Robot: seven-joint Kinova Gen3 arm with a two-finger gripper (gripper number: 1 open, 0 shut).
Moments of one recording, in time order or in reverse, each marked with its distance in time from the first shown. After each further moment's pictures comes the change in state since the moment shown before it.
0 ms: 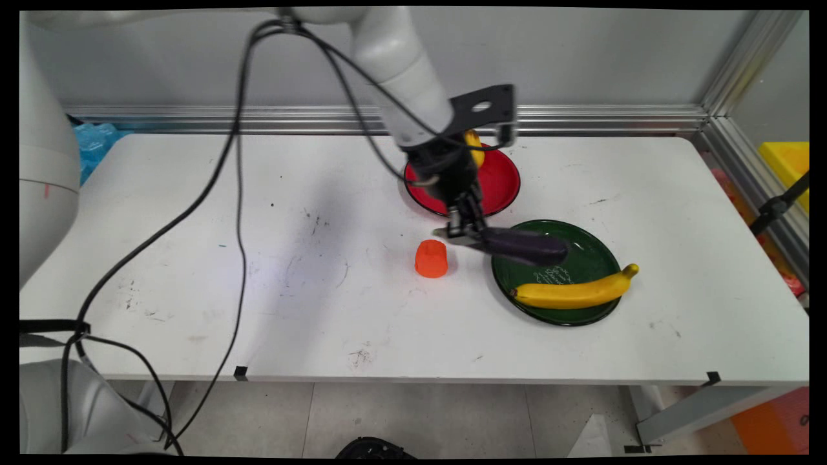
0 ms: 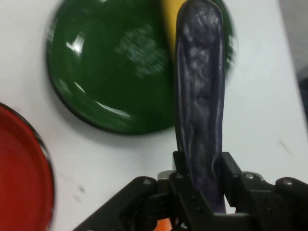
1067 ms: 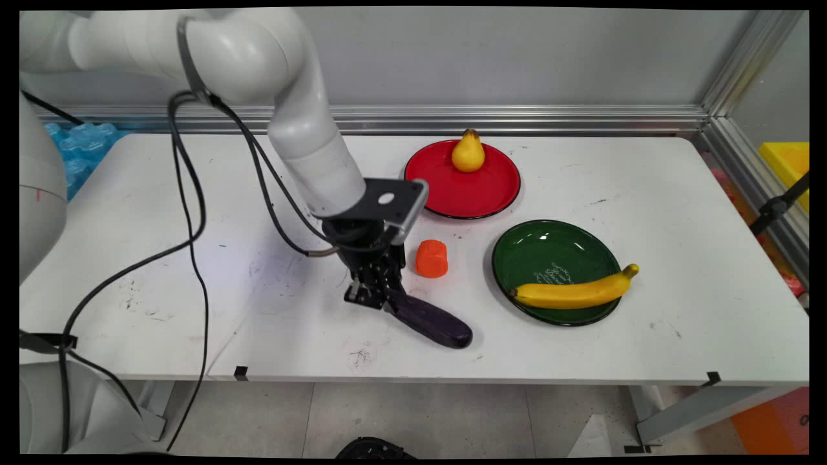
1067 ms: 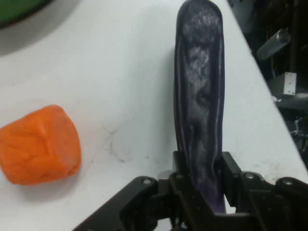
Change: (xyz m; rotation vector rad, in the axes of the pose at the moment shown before) arm -0.102 0.052 0.031 -0.117 -0.114 0.219
